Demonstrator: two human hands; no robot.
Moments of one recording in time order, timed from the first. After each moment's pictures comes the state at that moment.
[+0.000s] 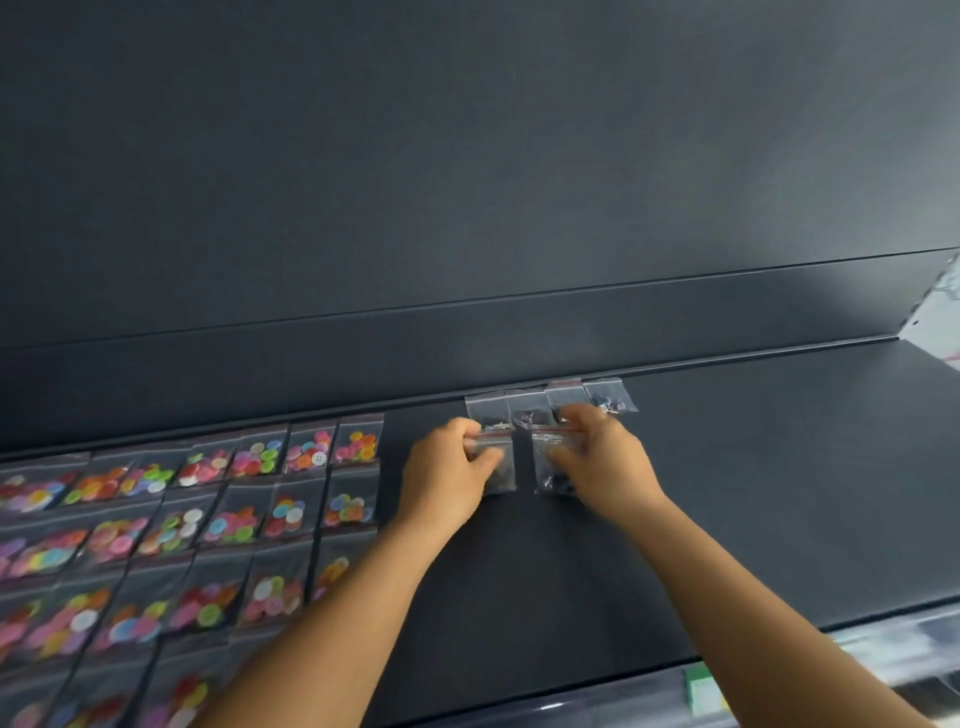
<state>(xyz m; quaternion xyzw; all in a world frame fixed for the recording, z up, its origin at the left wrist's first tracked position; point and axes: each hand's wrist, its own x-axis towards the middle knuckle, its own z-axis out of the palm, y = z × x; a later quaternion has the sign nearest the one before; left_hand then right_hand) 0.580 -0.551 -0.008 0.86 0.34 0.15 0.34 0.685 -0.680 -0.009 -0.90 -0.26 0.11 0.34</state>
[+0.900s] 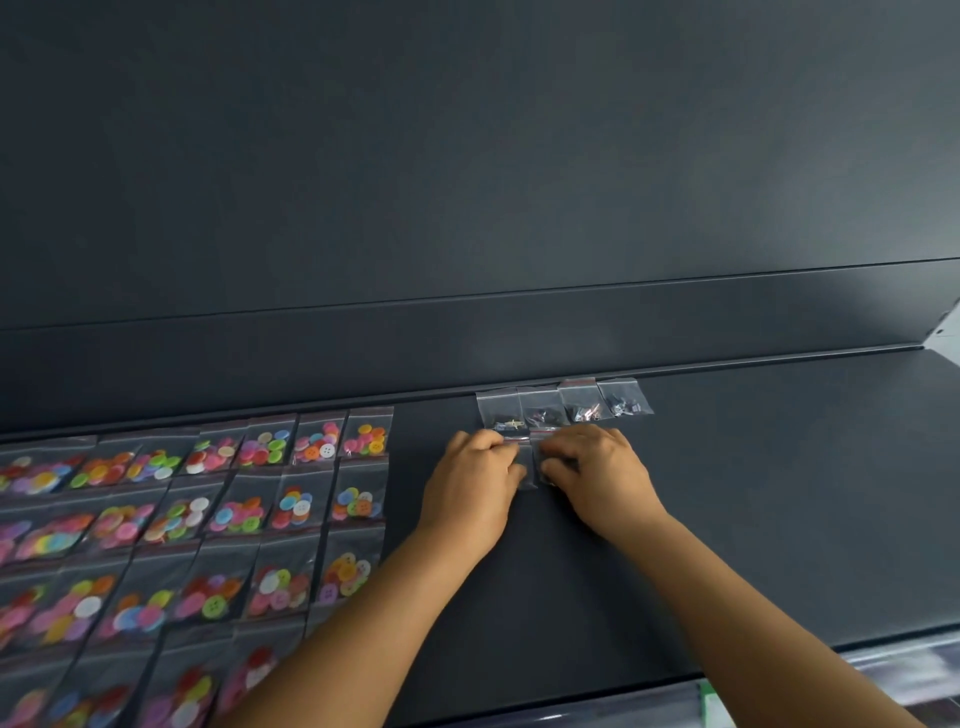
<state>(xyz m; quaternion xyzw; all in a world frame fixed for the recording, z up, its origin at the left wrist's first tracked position) 0.578 -0.558 -0.026 0.95 0.21 0.13 0.18 0.682 -0.671 -0.029 -0.88 -0.37 0.05 0.29</state>
